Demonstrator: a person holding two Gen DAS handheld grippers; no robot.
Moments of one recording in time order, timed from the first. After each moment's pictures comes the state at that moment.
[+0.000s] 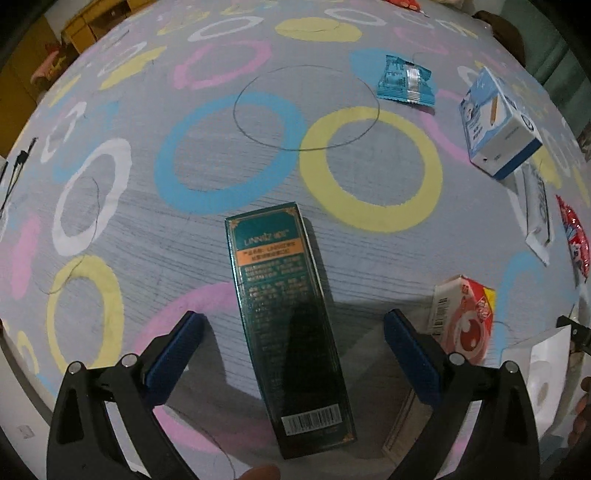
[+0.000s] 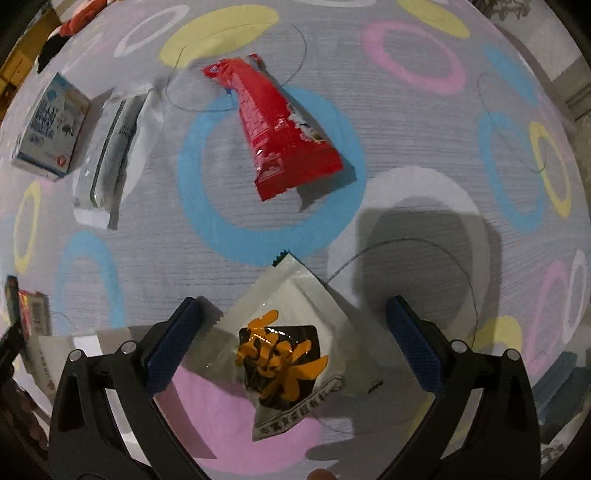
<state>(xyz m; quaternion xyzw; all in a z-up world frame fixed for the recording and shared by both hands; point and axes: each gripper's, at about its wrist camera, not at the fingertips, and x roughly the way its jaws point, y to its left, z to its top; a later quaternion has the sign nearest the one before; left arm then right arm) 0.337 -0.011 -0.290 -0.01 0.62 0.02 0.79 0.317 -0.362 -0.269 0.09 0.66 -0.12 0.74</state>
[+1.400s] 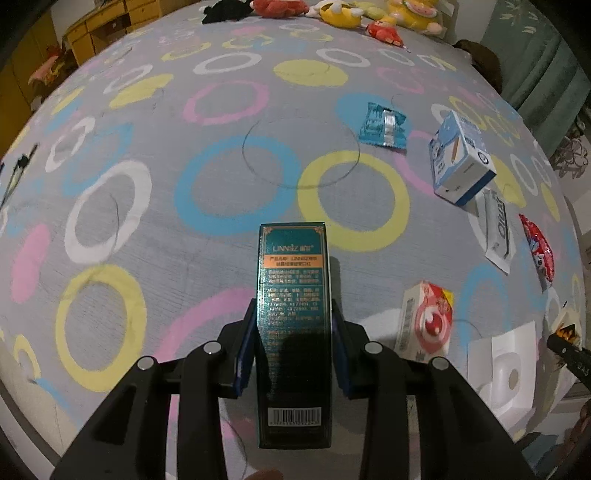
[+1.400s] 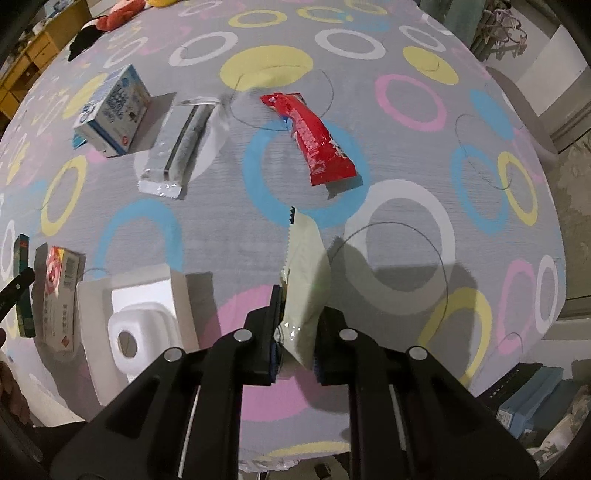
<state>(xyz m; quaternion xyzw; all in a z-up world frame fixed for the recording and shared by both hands) 0.309 0.007 -0.250 -0.05 0.57 -0.02 0.82 0.271 -0.314 -0.201 0.04 0.61 -0.12 0.78</state>
